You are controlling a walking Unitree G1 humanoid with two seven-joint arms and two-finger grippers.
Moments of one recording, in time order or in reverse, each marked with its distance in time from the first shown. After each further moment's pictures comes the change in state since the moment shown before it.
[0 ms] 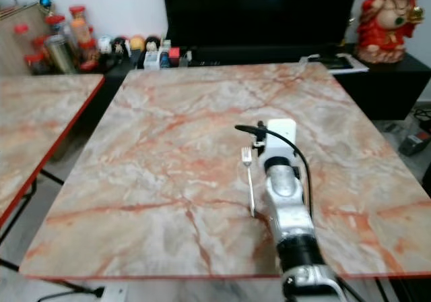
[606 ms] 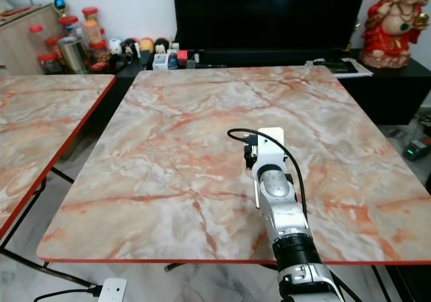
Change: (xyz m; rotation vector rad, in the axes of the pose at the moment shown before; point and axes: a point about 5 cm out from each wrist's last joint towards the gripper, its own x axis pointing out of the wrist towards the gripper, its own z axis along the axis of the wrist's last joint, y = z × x) left arm 0.000 -0.004 0.000 -0.003 -0.001 -0.029; right arm -0.001 -0.014 -0.030 -0.007 0.264 -0.038
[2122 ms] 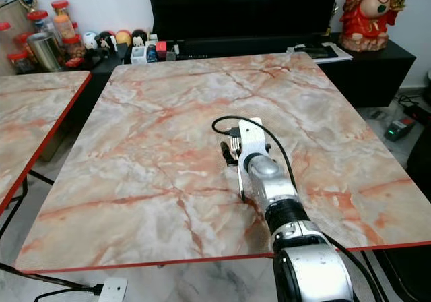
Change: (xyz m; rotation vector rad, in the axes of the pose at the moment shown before) left arm 0.000 0.000 0.003 0.005 -0.010 -0.002; right arm 0.025 0.021 0.023 -0.035 0.095 0.234
